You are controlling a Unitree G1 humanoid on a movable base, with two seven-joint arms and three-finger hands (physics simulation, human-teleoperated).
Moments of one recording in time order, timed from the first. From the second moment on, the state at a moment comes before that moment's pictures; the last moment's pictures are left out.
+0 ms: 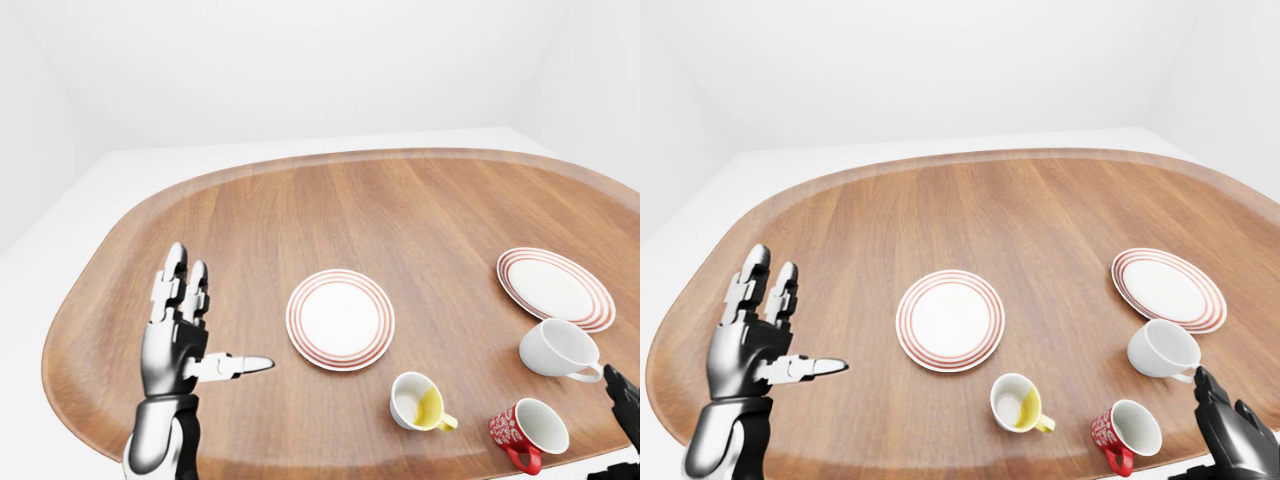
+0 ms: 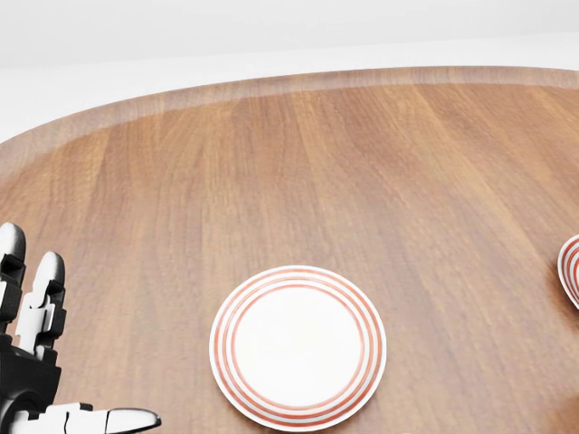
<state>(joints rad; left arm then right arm) 0.30 -0.04 0.17 -0.54 -0.17 0.00 -0.18 0.35 -0.04 -0.85 -0.40 -1.08 0.09 0.70</state>
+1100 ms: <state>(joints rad) 0.29 -0.04 0.17 -0.53 -0.17 0.01 -0.18 0.29 -0.17 -0.71 -0.16 -1.00 0.09 0.56</state>
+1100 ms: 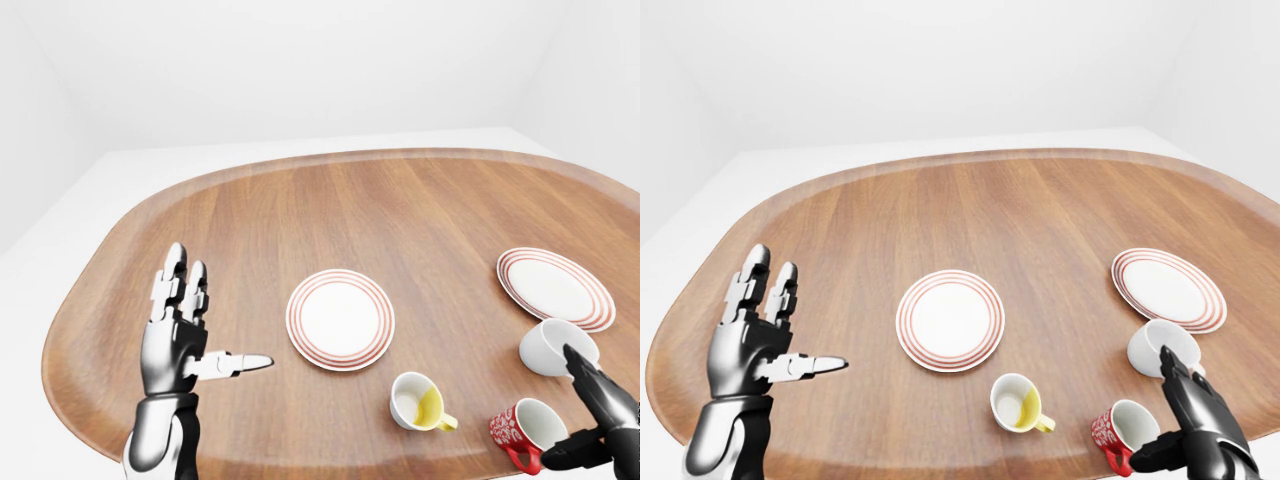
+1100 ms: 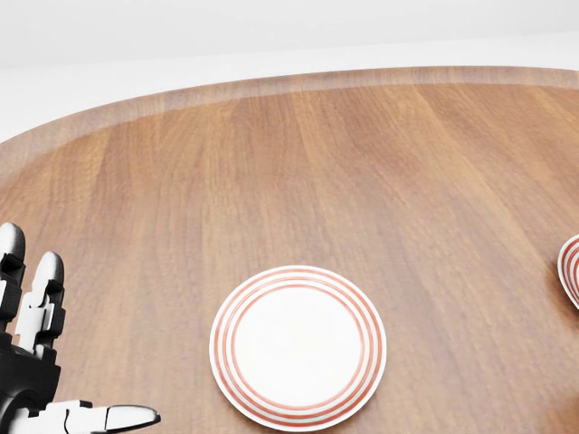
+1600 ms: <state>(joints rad) 0.29 -0.04 0.18 -0.53 -0.17 0.02 -0.17 0.28 -0.20 -0.64 -0.05 -0.97 0.09 0.50</state>
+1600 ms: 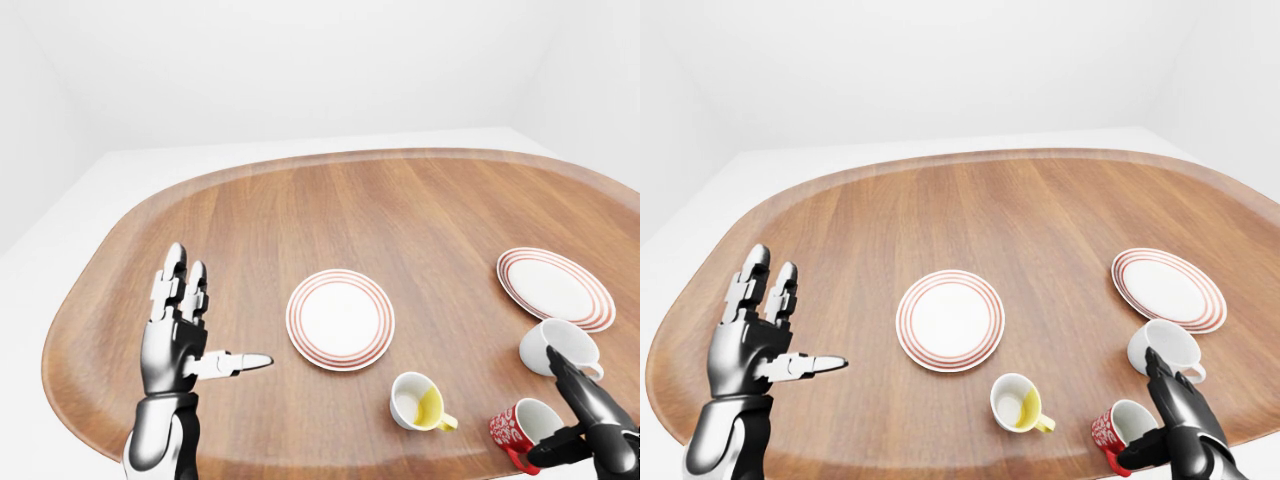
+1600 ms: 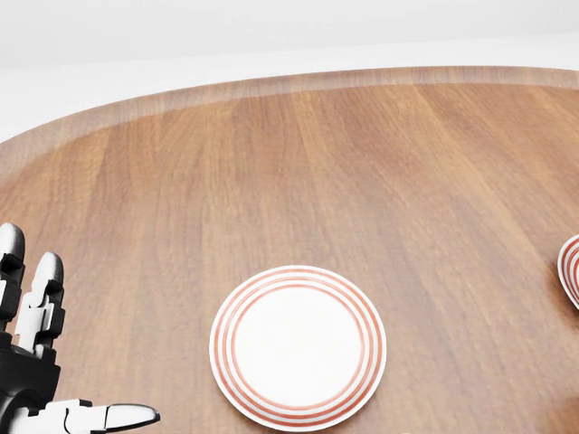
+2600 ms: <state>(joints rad) 0.28 -0.03 0.18 -0.52 -0.17 0.02 -0.17 0.29 -0.21 -0.56 0.00 -0.91 0.09 0.44</state>
